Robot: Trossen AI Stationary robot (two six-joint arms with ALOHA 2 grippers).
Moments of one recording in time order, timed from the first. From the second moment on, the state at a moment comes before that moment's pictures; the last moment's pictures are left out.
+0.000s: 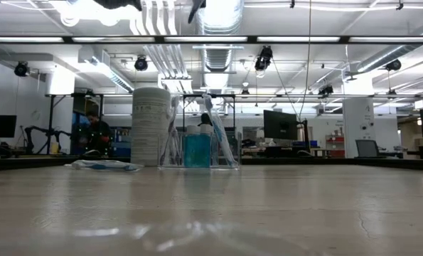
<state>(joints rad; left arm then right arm) 0.08 1.48 1.08 0.71 0.16 0.09 0.17 1.15 1.35 -0.40 0.03 0.11</state>
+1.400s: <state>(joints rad) 0.08 1.49 0.93 0.80 0.13 -0.04 0.17 1.12 0.93 0.20 0.26 0.23</state>
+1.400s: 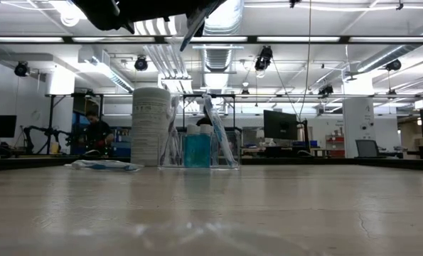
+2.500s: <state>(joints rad) 0.08 1.49 0.93 0.80 0.14 -0.02 0.10 1.32 1.04 0.22 0.38 0.02</state>
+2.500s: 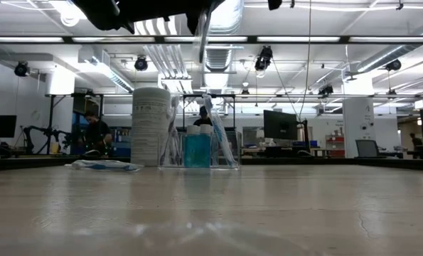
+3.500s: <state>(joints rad) 0.08 1.49 0.93 0.79 0.16 -0.02 0.10 1.37 1.21 0.01 0.21 0.03</state>
